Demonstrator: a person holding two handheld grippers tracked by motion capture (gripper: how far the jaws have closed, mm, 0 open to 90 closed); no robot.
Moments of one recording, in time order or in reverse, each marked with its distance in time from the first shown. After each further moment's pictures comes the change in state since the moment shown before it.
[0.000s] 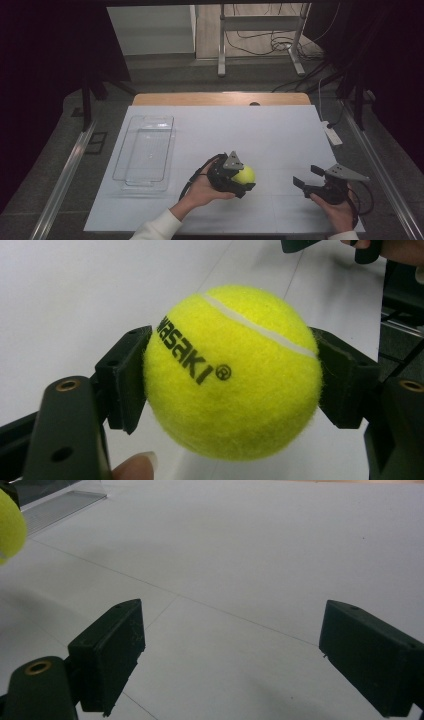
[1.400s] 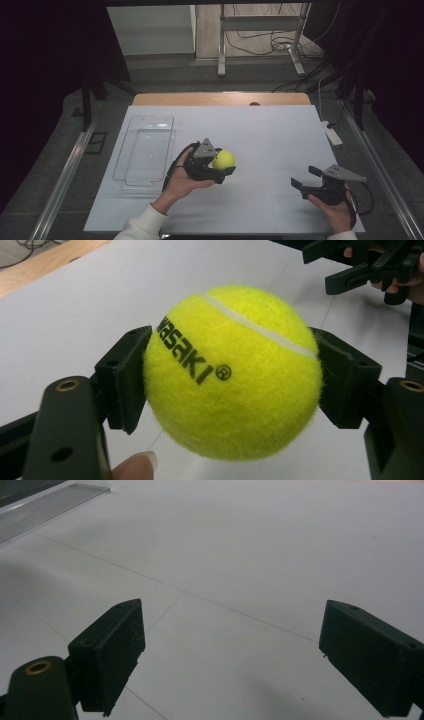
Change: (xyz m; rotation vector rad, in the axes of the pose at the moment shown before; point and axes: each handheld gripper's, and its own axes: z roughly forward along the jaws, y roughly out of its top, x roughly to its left) left arm 0.034 -0.014 -0.052 -0.116 0.103 -0.063; right arm 0.005 0.000 0.003 0.013 0.003 -0.019
